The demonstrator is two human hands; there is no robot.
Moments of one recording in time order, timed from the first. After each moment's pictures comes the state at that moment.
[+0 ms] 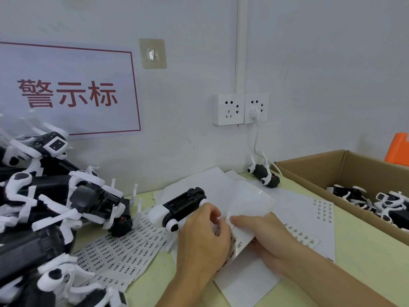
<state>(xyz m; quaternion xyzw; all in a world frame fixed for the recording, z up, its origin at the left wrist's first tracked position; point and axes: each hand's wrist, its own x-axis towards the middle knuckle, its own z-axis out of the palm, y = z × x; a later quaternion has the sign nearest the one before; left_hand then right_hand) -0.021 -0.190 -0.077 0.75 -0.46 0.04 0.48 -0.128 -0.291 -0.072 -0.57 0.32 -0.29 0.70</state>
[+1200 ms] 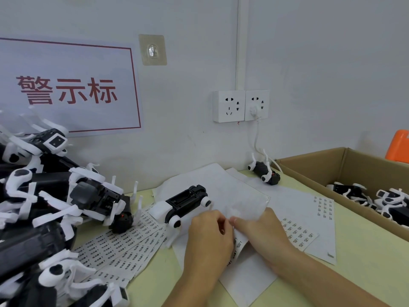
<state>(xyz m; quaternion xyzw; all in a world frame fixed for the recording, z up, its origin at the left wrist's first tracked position) -0.029 -0.198 -0.082 0.75 -0.45 -0.01 0.48 -0.120 -0.277 -0.072 -0.64 0.44 -0.32 0.54</state>
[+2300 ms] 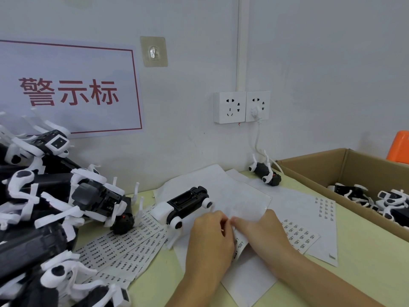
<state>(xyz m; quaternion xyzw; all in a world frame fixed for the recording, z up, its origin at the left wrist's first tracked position) -0.026 -0.200 -0.087 0.75 -0.47 0.02 0.47 -0.119 -0.278 -0.077 -0.65 0.46 -0.33 0.51</state>
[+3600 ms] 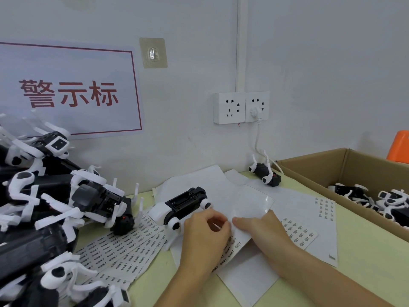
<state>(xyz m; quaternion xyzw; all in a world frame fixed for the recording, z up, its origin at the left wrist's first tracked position) -0.017 -0.197 -0.080 0.70 -0.41 -0.08 0.57 -0.121 -0.283 -0.072 -0.61 0.43 -0.31 0.59</state>
